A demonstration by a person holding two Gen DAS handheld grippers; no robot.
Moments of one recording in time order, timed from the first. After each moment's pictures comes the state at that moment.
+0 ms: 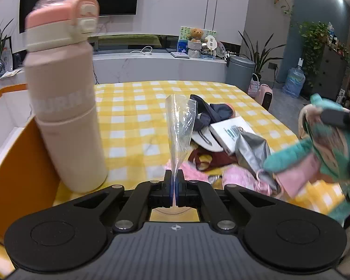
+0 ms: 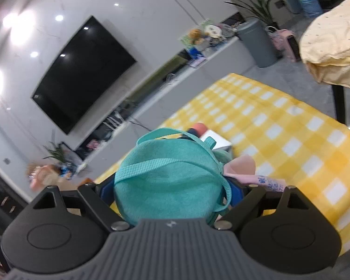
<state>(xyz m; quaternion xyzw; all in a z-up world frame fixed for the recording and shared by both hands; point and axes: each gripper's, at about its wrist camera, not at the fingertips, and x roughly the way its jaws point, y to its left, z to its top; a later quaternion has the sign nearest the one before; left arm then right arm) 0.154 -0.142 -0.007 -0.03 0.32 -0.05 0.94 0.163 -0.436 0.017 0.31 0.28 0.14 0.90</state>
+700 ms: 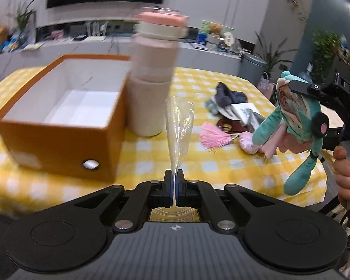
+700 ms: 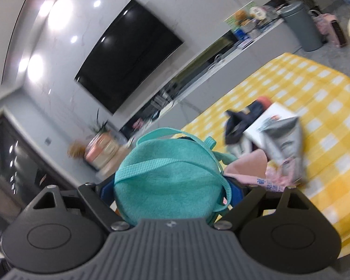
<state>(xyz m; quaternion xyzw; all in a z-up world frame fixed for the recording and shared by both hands) 0.035 -0.066 0.026 -0.07 0.36 -0.03 0.93 0.142 -0.370 0.037 0.31 0.29 0.26 0.87</state>
